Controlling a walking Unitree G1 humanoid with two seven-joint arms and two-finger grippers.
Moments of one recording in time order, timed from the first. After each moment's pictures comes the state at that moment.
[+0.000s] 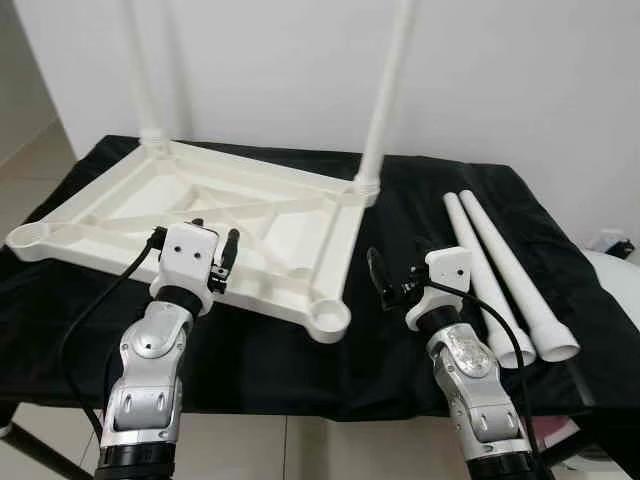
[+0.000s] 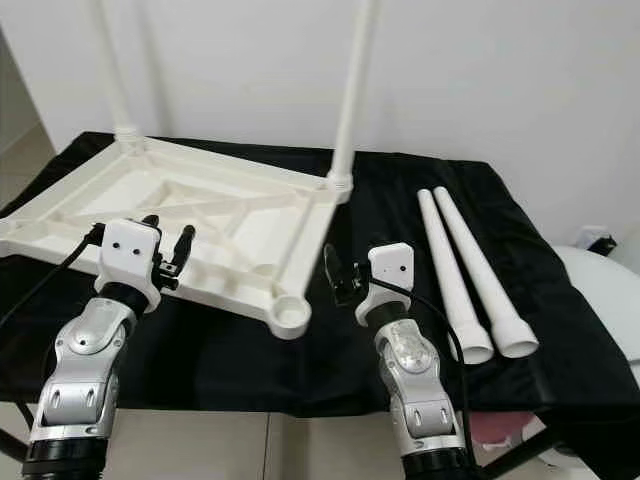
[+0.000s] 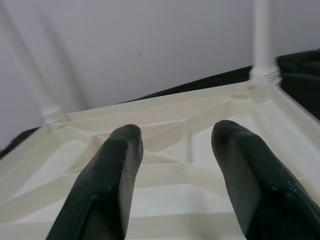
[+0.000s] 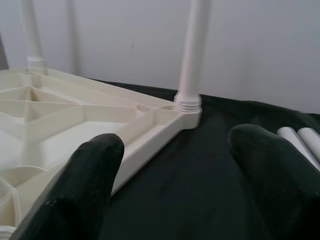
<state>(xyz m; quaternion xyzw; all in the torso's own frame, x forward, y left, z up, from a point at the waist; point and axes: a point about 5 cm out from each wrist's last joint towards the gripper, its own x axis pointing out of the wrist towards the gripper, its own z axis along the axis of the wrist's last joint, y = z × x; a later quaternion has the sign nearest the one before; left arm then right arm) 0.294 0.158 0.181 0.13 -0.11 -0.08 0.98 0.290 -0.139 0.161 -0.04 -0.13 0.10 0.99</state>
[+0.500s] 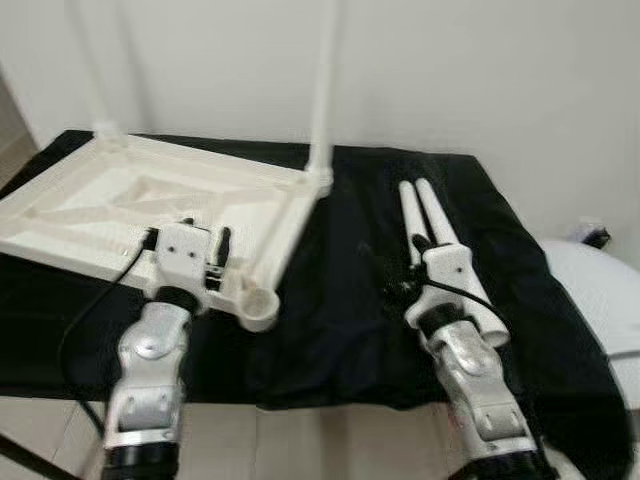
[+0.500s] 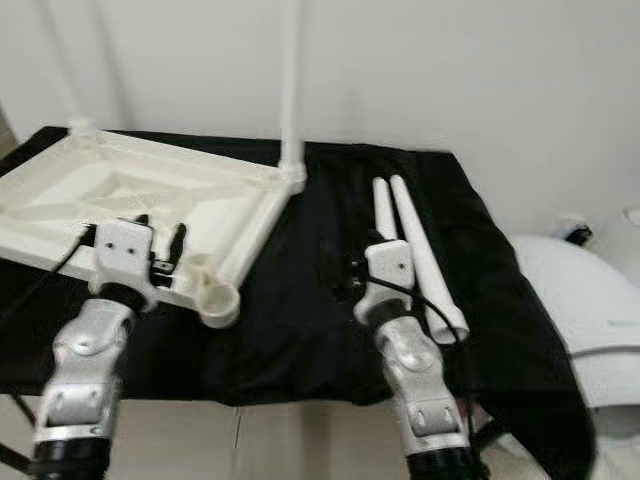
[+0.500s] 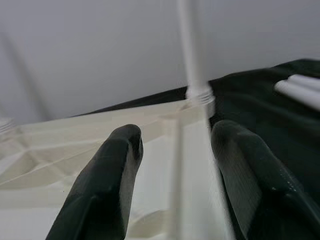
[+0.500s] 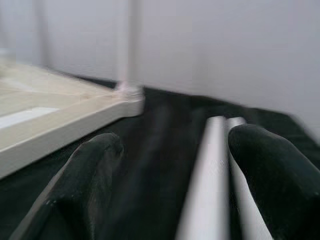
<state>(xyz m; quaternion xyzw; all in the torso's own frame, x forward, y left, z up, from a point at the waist) 0.295 0.155 0.183 0.13 -0.11 -0.07 0.98 0.289 -0.142 0.162 -0.05 -0.13 0.10 0.99</state>
